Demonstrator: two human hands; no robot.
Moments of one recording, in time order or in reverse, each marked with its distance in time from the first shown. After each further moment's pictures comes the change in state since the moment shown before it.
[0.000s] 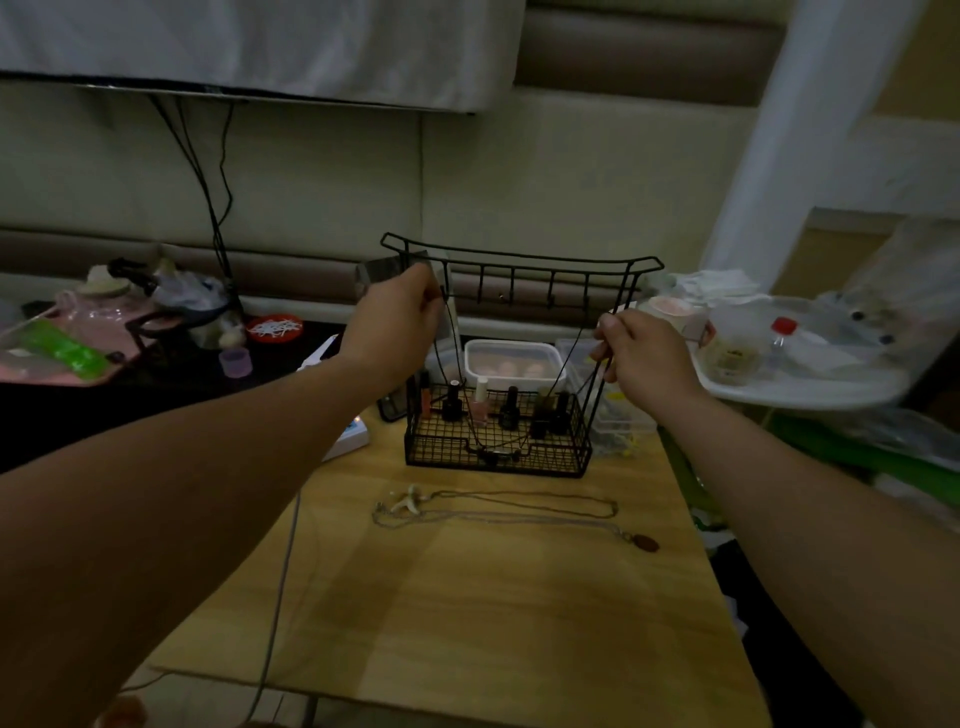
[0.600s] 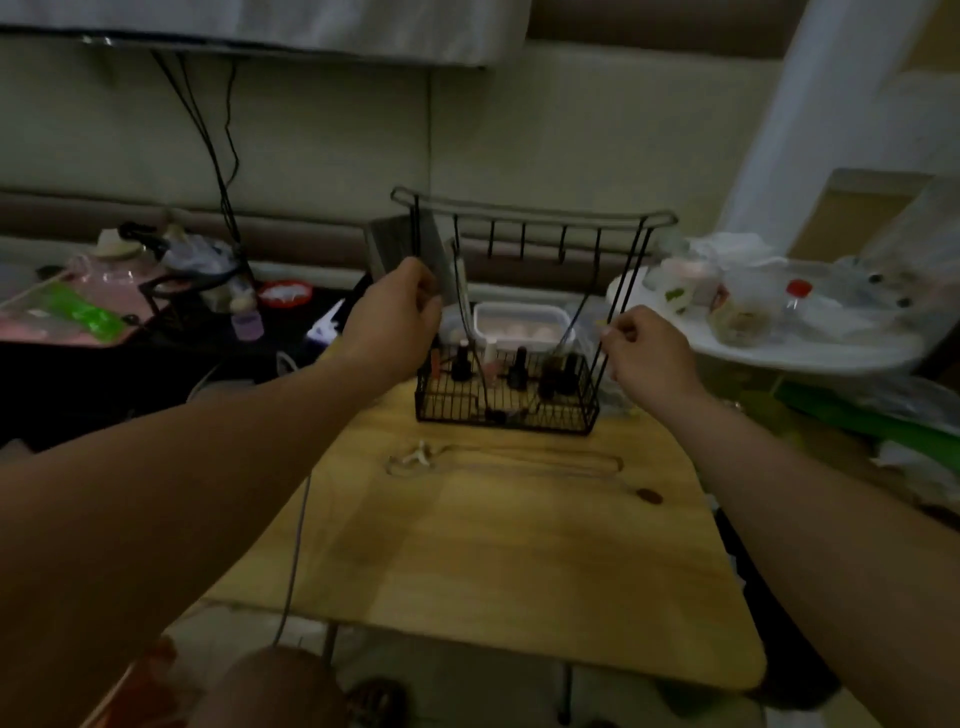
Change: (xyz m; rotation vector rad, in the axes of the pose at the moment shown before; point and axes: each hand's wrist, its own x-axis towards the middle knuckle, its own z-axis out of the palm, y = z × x) left_hand -0.041 -0.016 0.009 -0.051 -0.005 -0.082; right_hand -0.035 0.017 0.015 -0.122 -0.034 0.054
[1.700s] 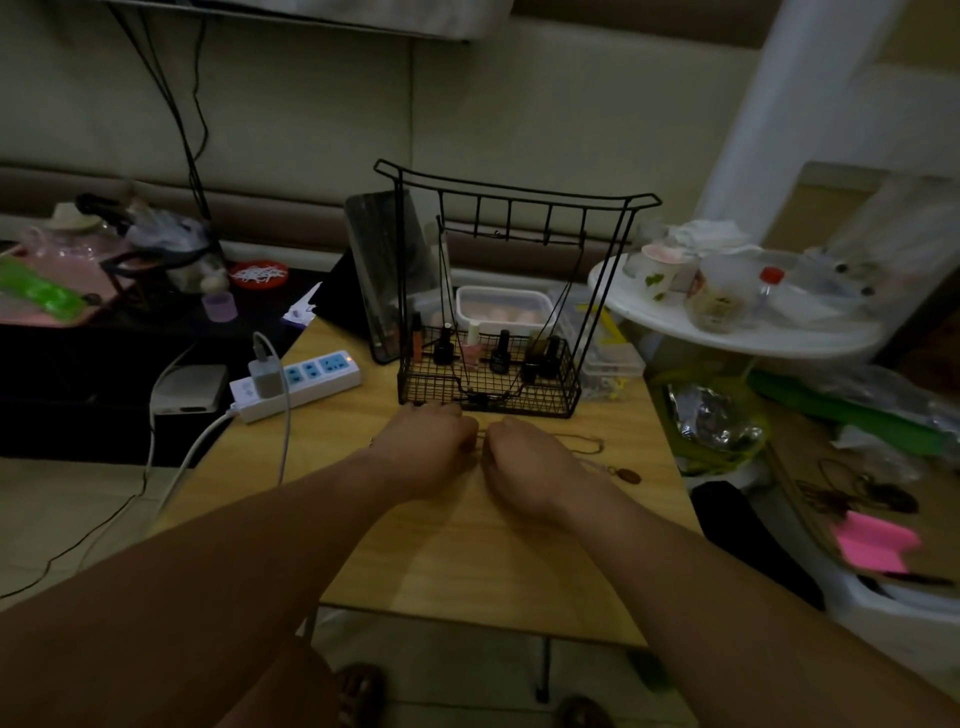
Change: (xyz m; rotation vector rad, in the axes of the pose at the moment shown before) left_hand -0.099 -0.016 0.085 0.495 -0.578 0.298; right_hand -0.102 -0.008 0.099 -0.511 -0.509 -0.352
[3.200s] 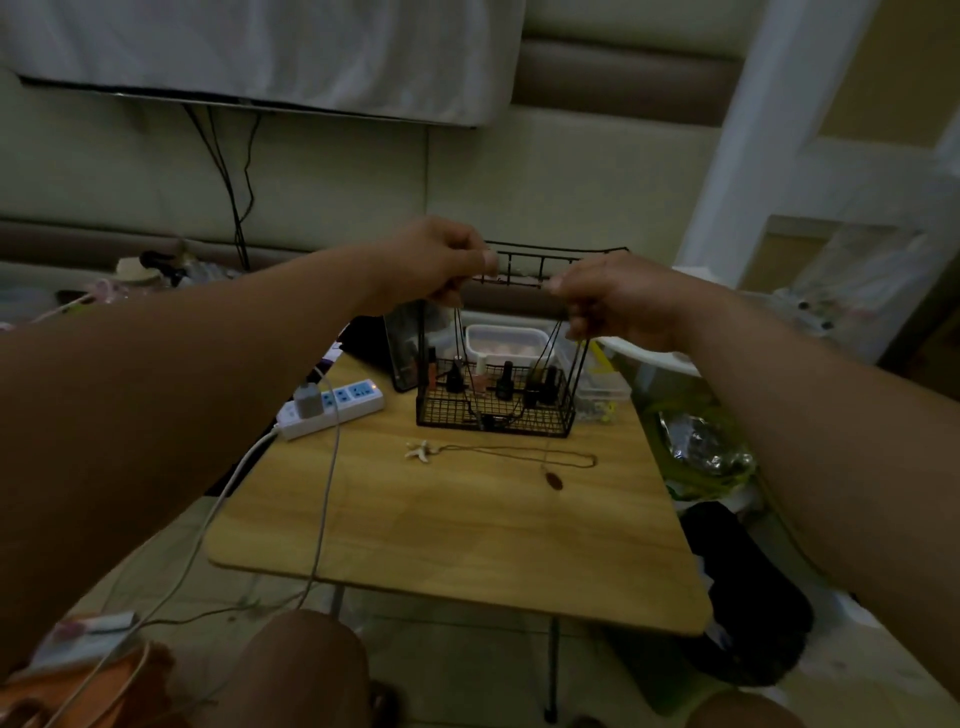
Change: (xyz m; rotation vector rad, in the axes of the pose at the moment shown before) left_hand -0.014 -0.007 -0.243 -0.859 0.118 -0.064; right_hand -0.031 0.008 -0.237 1.000 0.016 0.085
